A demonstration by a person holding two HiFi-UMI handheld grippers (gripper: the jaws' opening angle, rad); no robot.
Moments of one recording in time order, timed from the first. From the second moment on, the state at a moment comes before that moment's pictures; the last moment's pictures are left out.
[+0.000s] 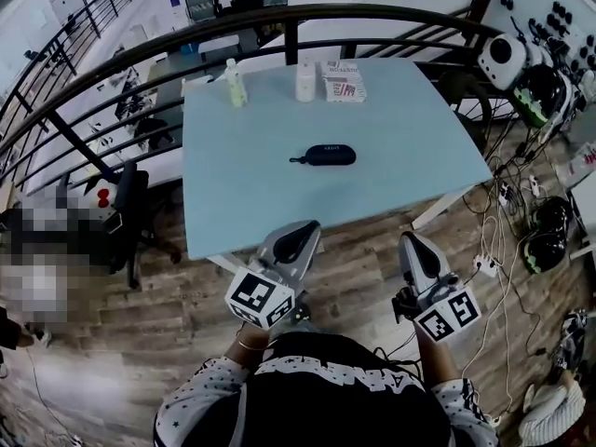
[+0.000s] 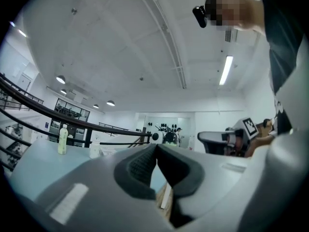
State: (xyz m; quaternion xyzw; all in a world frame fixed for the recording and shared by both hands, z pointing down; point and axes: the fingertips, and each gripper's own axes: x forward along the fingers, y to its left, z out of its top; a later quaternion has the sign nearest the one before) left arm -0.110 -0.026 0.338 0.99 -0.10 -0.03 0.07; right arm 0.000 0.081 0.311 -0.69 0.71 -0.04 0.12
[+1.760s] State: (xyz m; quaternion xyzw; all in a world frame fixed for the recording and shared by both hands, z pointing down) left arm -0.026 -0.189 0.347 0.91 -0.42 0.00 0.04; right arm 0.152 -0.196 0.376 -0.44 0.89 -0.09 0.07
